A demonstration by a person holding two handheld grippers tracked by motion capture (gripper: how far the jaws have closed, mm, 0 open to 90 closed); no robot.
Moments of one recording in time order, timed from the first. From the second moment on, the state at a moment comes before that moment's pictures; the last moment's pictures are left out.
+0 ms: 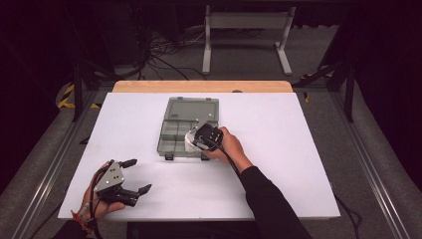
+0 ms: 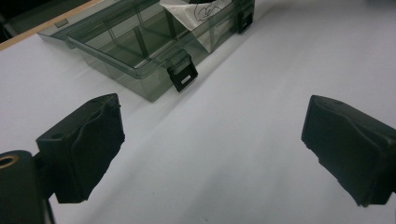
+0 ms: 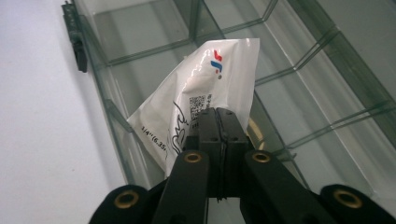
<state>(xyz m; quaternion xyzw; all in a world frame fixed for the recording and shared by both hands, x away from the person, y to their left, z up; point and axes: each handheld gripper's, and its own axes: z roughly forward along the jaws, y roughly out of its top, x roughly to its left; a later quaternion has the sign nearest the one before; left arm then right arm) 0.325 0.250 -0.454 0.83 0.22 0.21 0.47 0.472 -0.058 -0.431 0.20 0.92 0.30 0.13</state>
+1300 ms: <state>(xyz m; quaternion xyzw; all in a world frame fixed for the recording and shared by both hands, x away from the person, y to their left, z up) 0.351 0.246 -0.430 0.82 0.24 0.25 0.46 0.428 -0.126 -0.398 0.22 0.85 0.42 0.23</state>
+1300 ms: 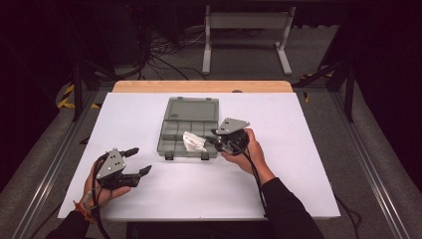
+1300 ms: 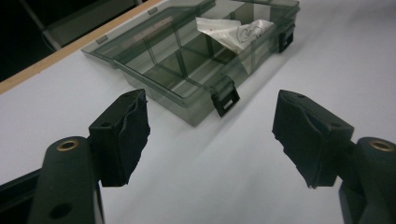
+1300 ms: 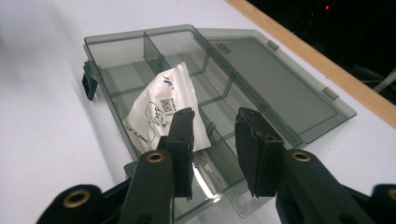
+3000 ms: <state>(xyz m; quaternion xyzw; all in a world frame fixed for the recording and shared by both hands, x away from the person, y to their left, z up) 0.479 0.239 -0.401 0.81 0.32 0.27 0.42 0.474 -0.194 -0.399 0.36 0.79 0.44 0.24</state>
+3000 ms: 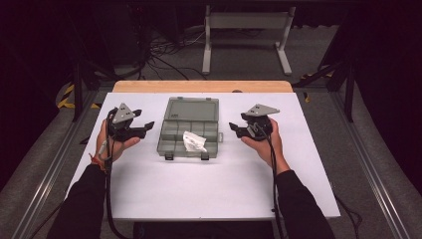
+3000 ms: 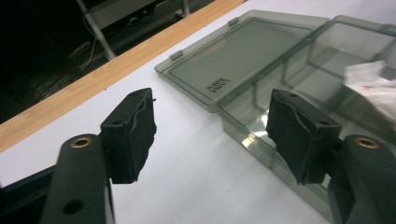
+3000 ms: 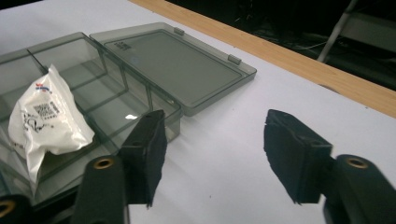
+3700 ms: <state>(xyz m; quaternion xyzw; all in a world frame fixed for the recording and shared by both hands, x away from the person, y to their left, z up) 0.549 0.236 -0.420 0.82 0.37 0.21 0.38 0.541 -0.161 -0.414 0.33 0.84 0.36 0.22</state>
